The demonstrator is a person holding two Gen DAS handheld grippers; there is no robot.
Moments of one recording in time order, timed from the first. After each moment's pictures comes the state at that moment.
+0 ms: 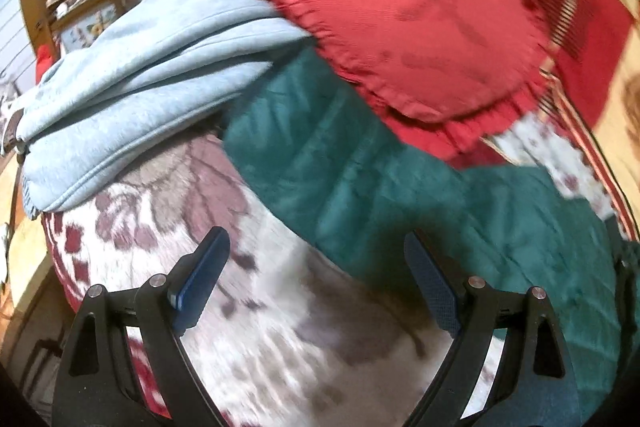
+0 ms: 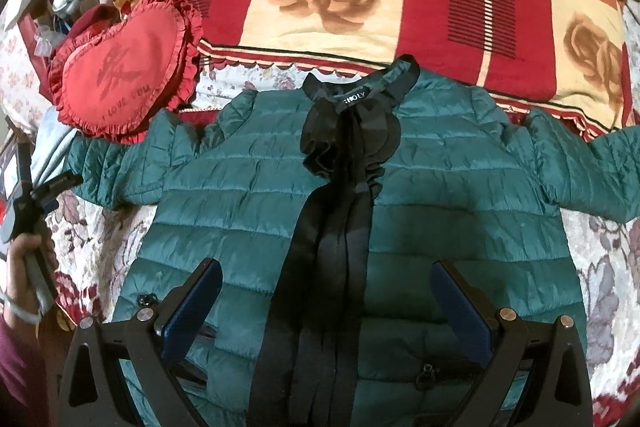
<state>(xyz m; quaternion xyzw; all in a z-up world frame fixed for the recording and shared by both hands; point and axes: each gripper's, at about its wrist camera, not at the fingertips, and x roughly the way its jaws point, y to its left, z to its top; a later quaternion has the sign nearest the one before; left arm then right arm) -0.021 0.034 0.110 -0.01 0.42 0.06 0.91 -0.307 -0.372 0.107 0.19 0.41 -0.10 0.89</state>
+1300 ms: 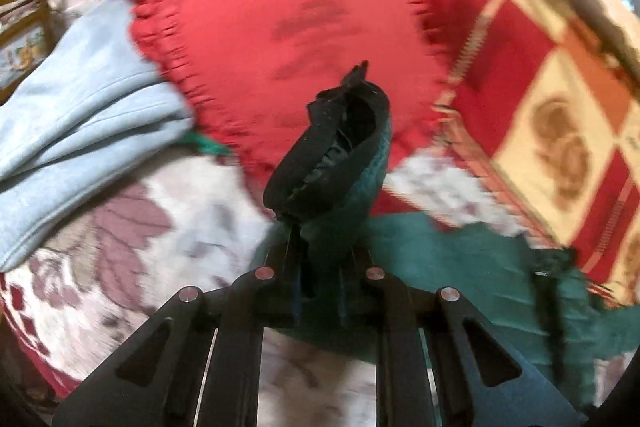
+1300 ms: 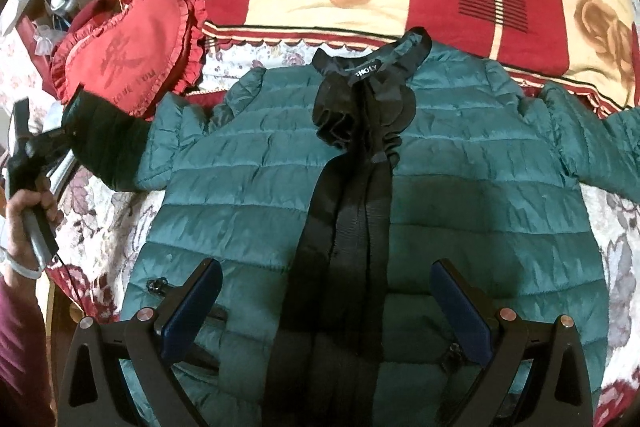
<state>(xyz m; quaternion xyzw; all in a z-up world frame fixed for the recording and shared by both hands) -0.015 -0.036 0.165 -0.05 0.38 -0.13 0.92 -0.311 -0.366 0.097 0.21 0.43 -0.09 0.88</state>
